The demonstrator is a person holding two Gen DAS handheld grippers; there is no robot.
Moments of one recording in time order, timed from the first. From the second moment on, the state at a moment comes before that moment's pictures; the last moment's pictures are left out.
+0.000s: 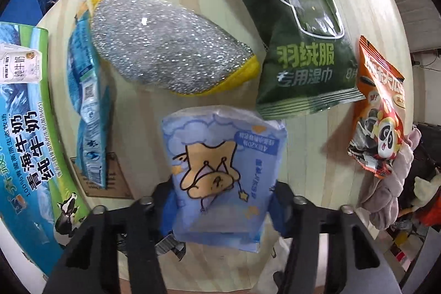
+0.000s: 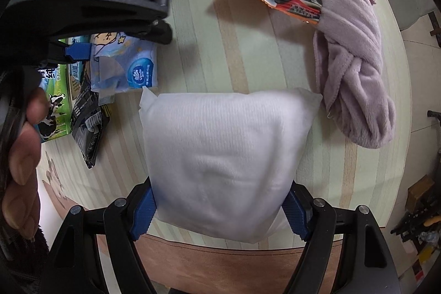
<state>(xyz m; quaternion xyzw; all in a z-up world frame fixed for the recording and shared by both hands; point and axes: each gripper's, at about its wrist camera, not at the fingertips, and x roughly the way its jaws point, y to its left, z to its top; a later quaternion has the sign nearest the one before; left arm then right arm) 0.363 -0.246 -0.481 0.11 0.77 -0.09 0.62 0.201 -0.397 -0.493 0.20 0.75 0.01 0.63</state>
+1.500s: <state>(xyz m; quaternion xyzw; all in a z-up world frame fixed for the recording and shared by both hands) 0.392 0.094 -0.263 -0.08 0.67 -0.07 0.73 0.315 -0.133 -0.254 0.16 0.64 0.15 0.73</state>
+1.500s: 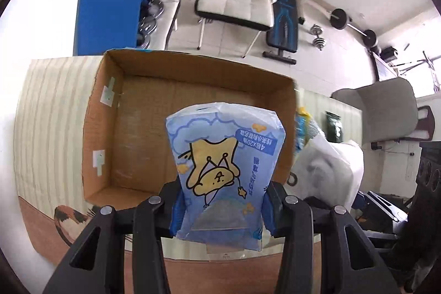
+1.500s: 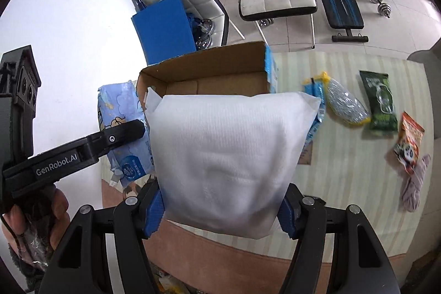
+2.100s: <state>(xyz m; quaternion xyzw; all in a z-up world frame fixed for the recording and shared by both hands) 0.498 0.119 -0.415 -0.08 0.77 -0.11 0.63 0.460 -0.029 -0.403 0.09 0.72 0.06 0.68</state>
